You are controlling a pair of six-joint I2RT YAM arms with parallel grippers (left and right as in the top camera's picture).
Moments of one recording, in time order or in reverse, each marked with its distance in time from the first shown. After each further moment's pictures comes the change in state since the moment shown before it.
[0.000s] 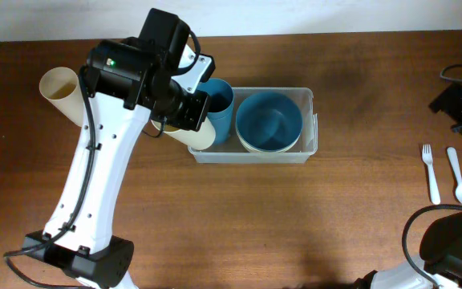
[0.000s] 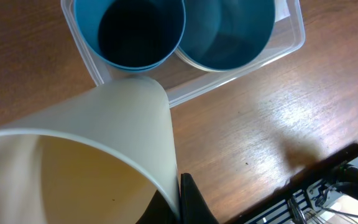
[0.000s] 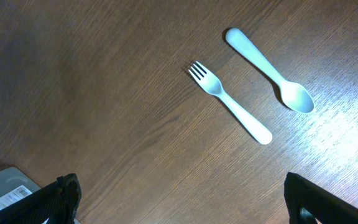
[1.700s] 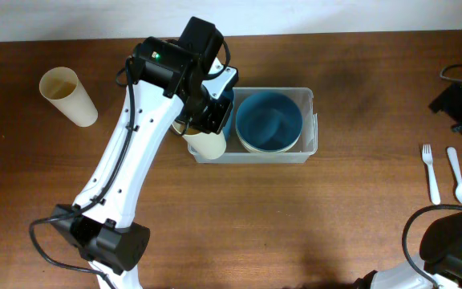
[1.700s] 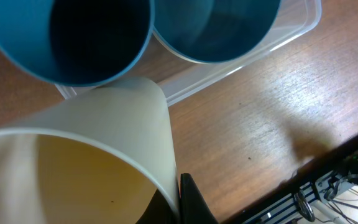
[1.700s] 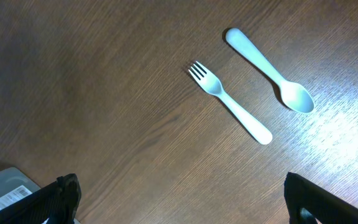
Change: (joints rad) left arm -0.077 0.115 -0.006 0.016 -0.021 0.000; right arm 0.000 0.000 0.000 0.000 0.000 -0.001
